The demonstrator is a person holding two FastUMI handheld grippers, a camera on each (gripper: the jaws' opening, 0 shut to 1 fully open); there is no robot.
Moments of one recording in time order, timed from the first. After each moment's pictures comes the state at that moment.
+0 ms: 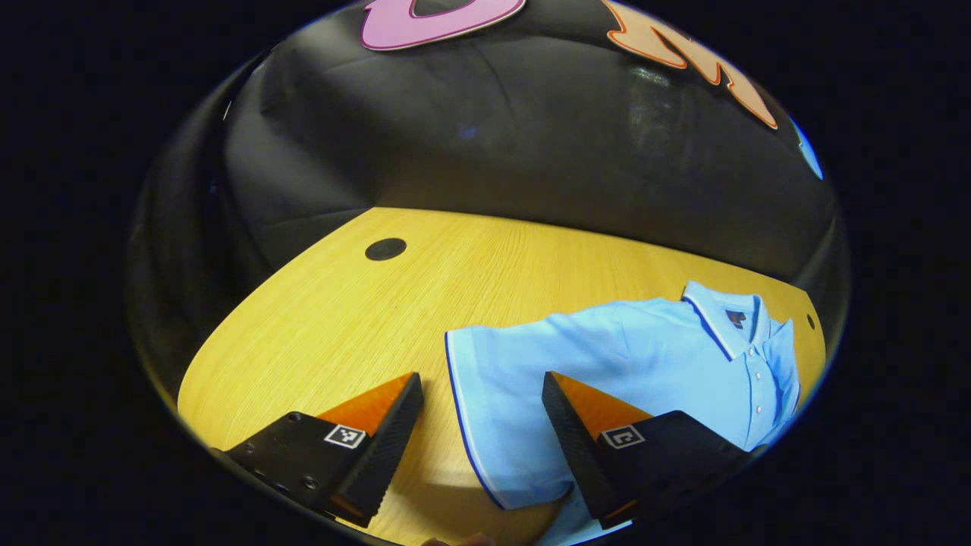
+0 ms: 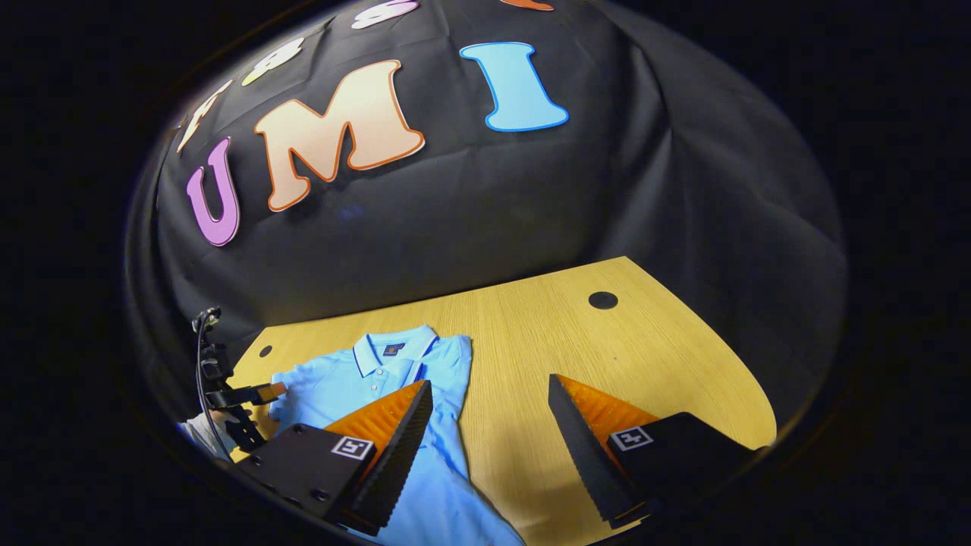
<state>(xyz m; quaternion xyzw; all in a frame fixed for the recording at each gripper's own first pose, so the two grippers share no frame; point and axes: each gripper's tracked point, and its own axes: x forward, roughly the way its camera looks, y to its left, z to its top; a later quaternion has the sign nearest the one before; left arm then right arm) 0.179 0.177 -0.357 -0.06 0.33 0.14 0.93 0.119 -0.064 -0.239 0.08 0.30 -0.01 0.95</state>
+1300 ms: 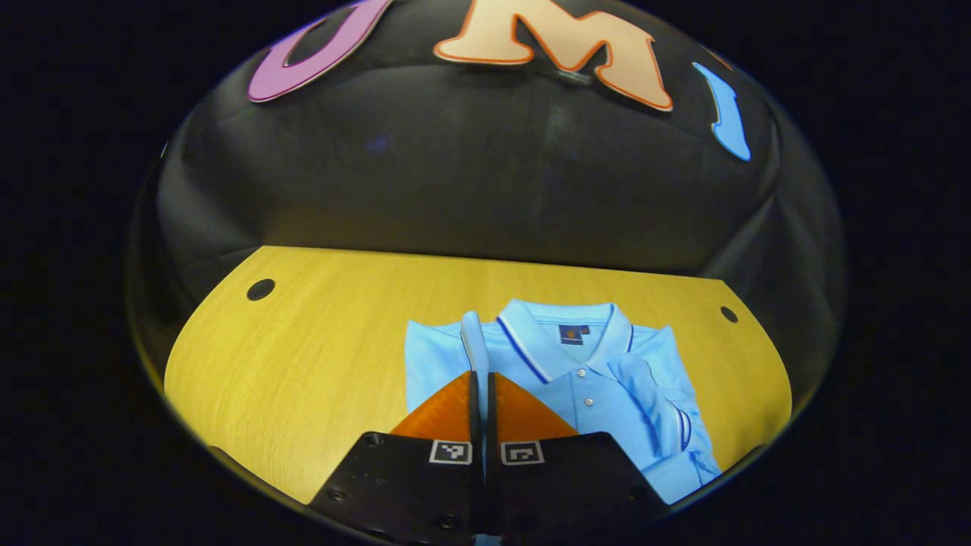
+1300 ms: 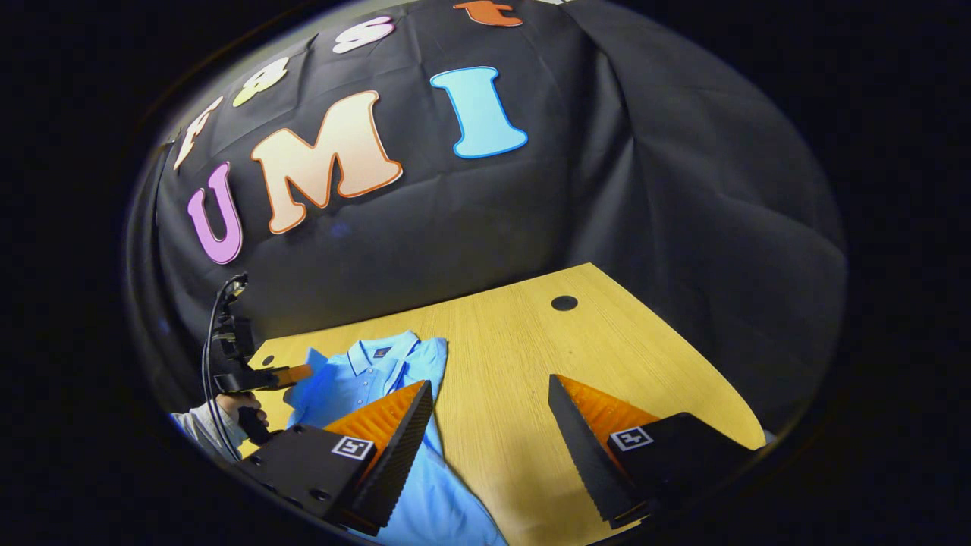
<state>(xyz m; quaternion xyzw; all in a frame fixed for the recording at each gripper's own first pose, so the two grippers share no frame) 0.208 -0.017 -0.303 -0.04 0.32 -0.02 0.95 0.063 -0.115 -0.209 0.10 0.27 -0.04 0.96</state>
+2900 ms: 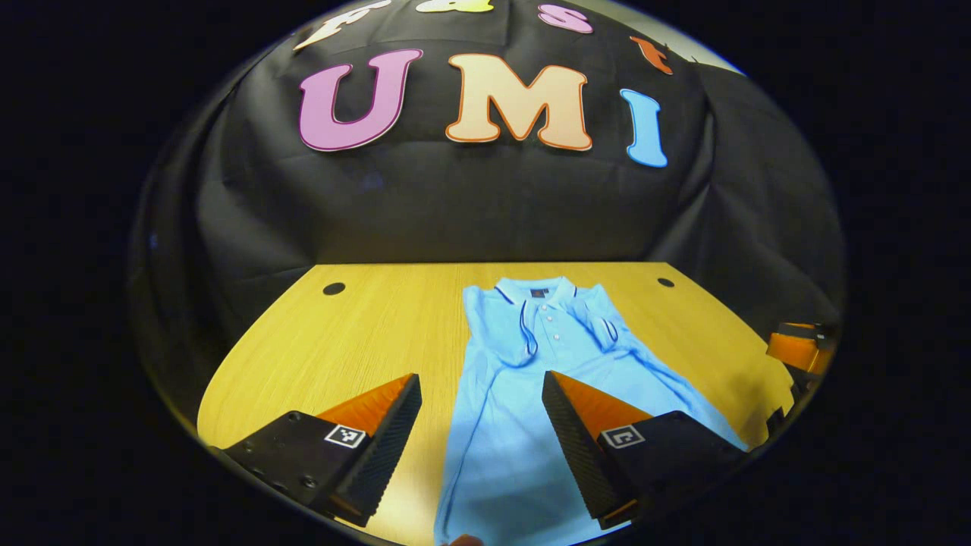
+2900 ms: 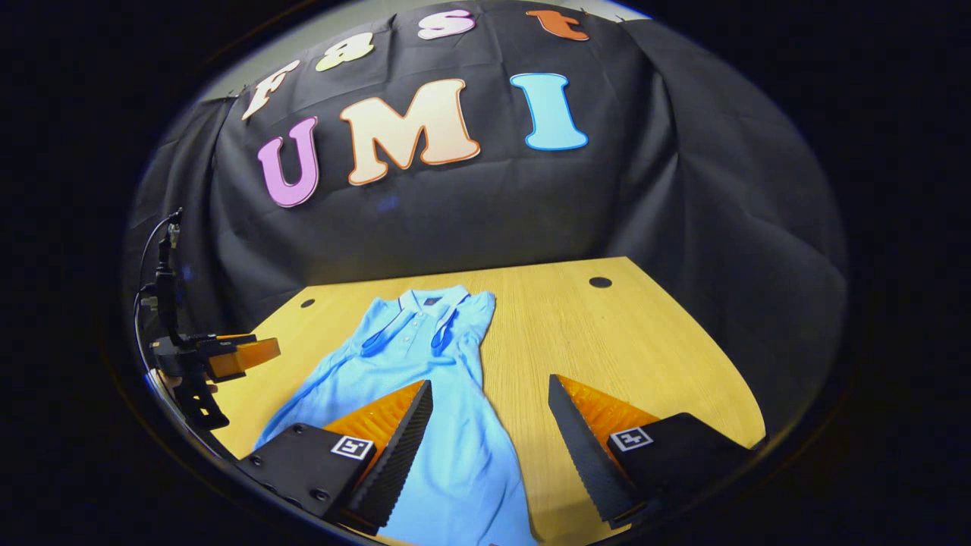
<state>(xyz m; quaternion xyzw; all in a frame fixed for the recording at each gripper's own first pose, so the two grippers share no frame) -0.038 0.029 -0.233 0.00 0.26 -0.04 0.97 -0.059 -0.048 -0.233 0.03 0.28 0.05 0.96</state>
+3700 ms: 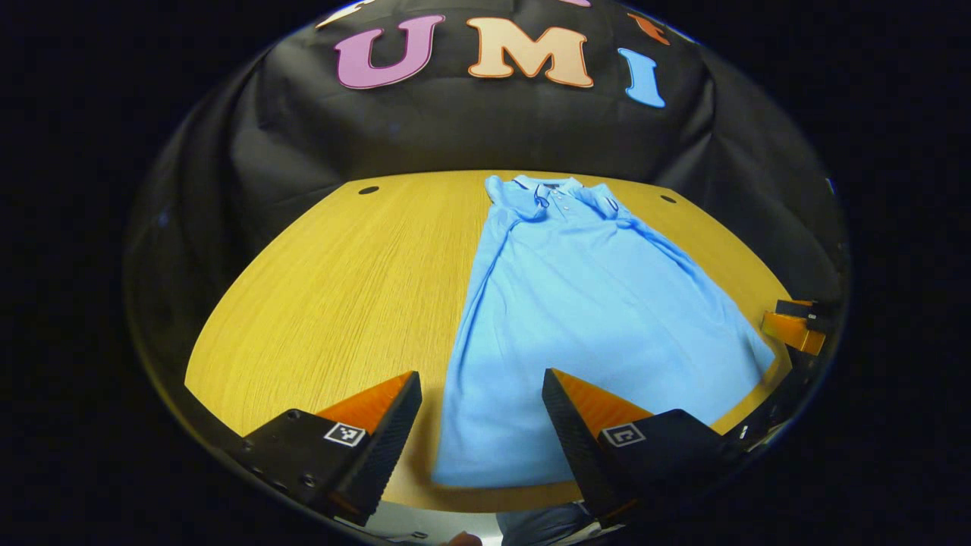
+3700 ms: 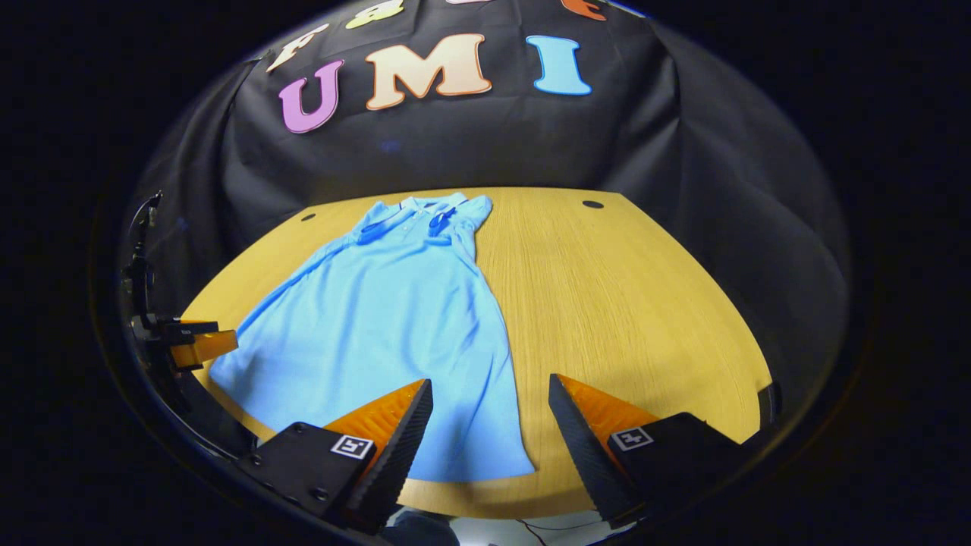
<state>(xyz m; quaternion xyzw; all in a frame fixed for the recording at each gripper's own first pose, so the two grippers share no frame) -0.185 0.049 -0.324 0.00 0.36 -0.01 0.93 -0.171 -0.072 -0.337 -0.03 0.37 0.04 0.93</state>
